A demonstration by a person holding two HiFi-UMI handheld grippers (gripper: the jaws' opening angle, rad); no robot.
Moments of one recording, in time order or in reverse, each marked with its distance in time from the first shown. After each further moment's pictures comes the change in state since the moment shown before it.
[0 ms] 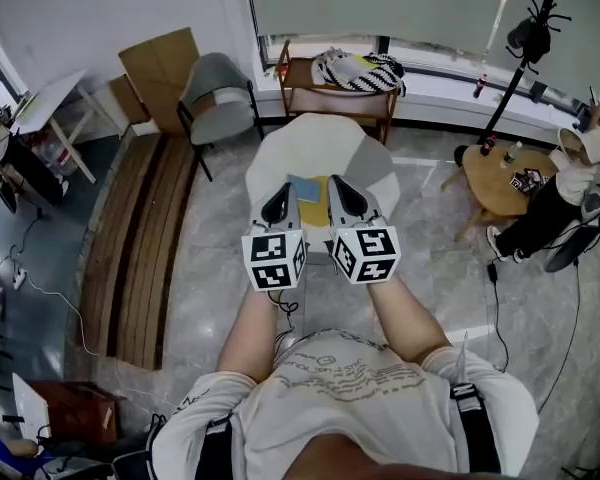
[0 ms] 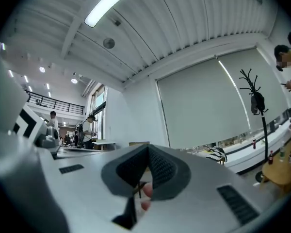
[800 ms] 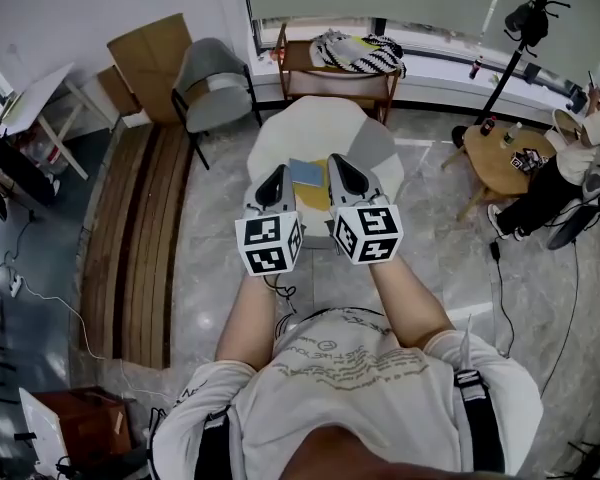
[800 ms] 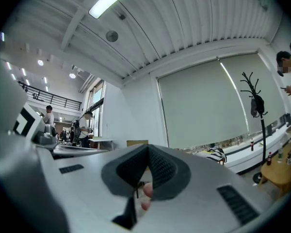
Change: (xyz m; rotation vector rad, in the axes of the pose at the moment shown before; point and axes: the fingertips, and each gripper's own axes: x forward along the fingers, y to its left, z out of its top) left arm -0.012 0.068 -0.007 -0.018 0.003 -0.030; right arm 0.037 0.046 -0.015 -0.034 0.013 -0.045
